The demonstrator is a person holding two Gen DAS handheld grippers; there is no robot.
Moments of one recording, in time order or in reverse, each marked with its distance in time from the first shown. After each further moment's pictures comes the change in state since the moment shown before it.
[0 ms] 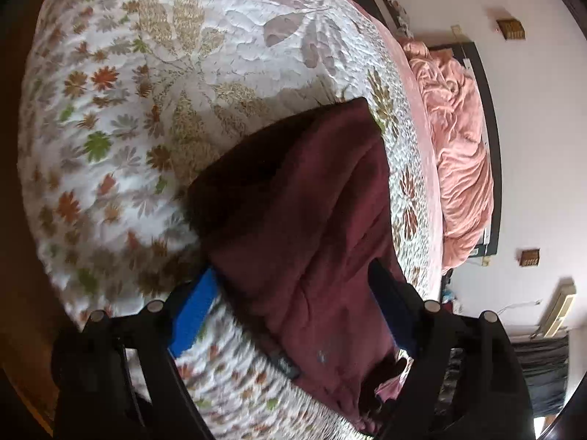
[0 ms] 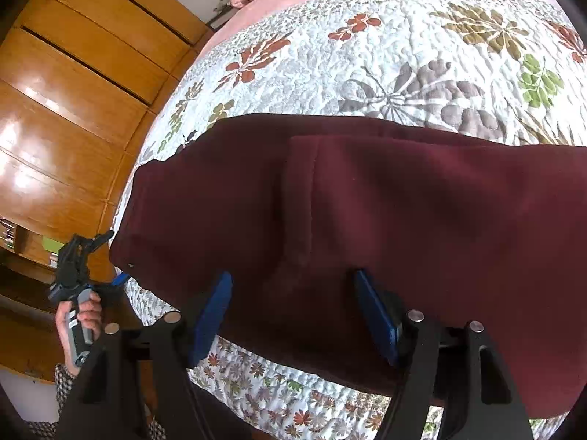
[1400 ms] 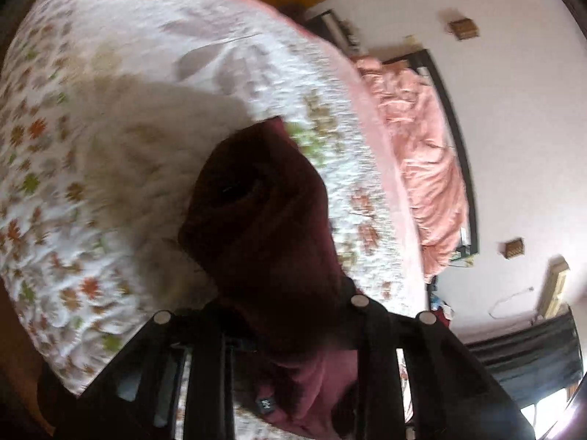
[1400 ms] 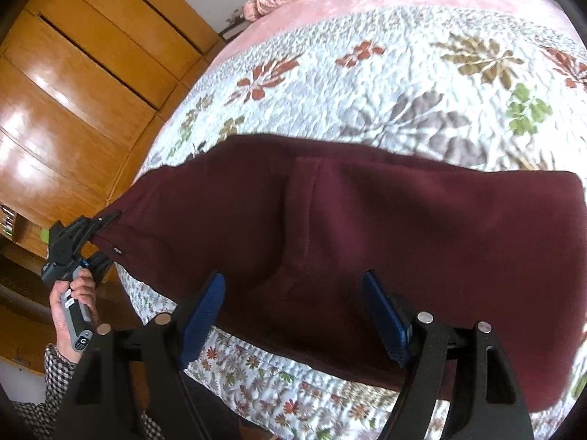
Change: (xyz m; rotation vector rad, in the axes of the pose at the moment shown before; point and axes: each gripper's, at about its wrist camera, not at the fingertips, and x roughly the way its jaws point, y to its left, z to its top) left arm -0.005 -0.063 -0.019 0.150 -0.139 -0.122; right arm -0.035 -0.001 -0.006 -0.051 -0.076 -0.004
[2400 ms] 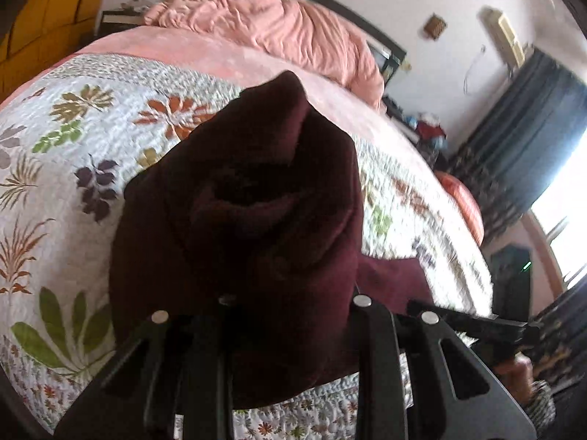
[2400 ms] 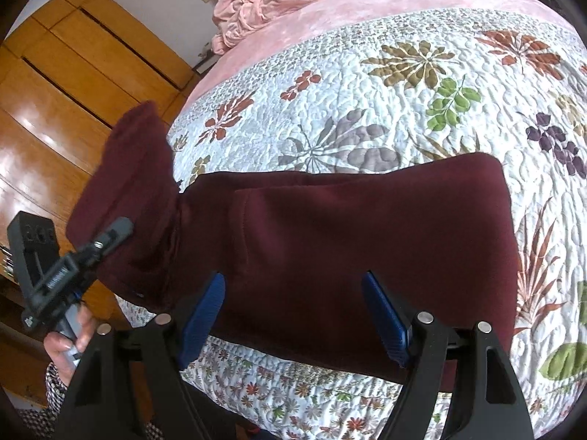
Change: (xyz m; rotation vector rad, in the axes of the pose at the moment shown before) left arm 0.071 -0.178 -0.179 0.844 0.309 -0.052; right arm -0.045 -0.048 -0.008 0.109 -0.090 -0.038
